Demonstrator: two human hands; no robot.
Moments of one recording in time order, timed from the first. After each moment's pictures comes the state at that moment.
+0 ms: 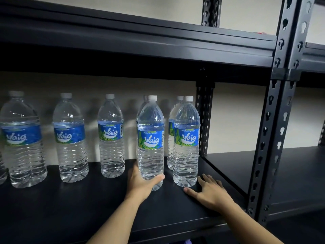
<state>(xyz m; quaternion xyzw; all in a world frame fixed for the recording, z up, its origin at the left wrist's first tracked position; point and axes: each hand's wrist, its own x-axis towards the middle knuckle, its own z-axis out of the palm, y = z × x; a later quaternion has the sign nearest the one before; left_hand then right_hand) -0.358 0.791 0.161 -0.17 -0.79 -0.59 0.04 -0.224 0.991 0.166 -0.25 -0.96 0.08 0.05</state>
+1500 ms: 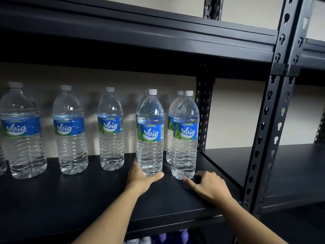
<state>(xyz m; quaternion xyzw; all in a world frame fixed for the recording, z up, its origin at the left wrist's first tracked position) -0.348 0.786 0.168 -0.16 -0.82 -0.55 -0.02 -0.214 0.979 0.172 -0.27 -0.94 0.07 0.17</state>
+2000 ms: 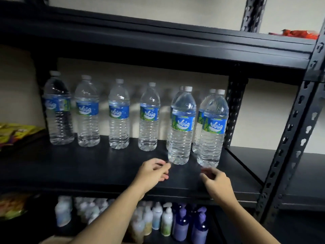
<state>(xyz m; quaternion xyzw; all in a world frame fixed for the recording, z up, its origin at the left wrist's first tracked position) -0.269 0.684 0.180 -0.16 -0.73 -0.66 -0.11 -0.172 0.883 0.177 -0.21 -0.85 0.41 0.26</state>
